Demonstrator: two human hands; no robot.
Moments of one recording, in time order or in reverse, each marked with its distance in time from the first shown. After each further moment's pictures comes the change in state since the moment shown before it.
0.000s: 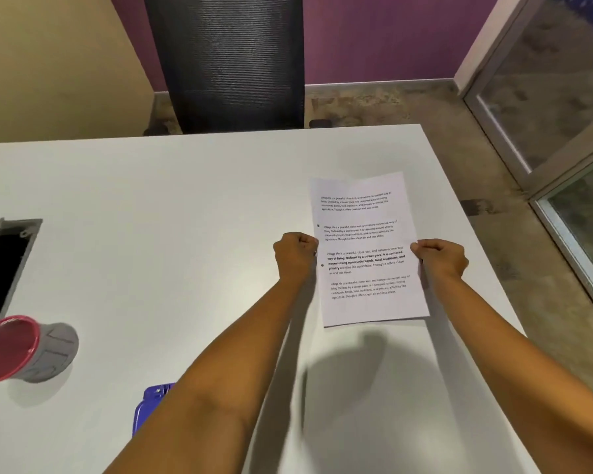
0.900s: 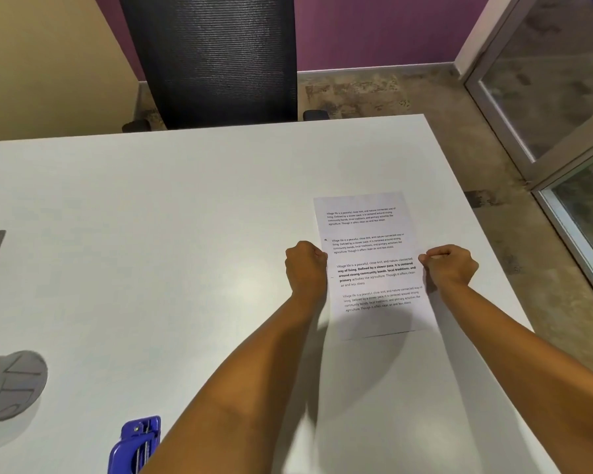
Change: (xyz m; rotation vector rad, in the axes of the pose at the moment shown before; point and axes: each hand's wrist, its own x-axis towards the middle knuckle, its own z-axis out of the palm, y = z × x) left_hand 0.027 -0.015 0.050 0.299 0.004 0.007; right_hand 0.059 0.027 0.016 -0.320 0.086 -0.044
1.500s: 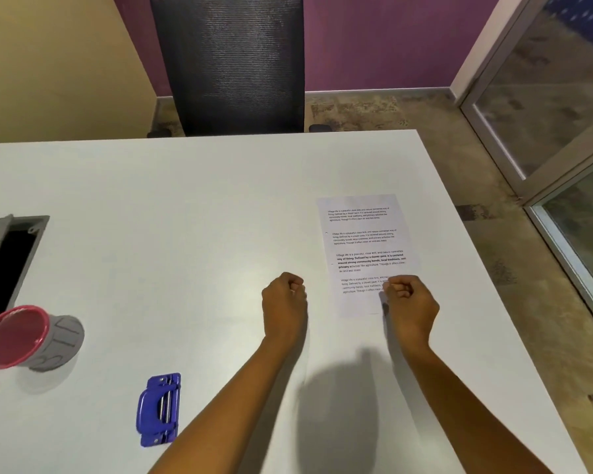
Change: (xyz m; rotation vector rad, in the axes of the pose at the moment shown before) left_hand -0.108 -0.056 -0.061 -0.239 0.041 0.070; right_hand -0.159 0.024 -0.026 0.319 -0.063 -0.199
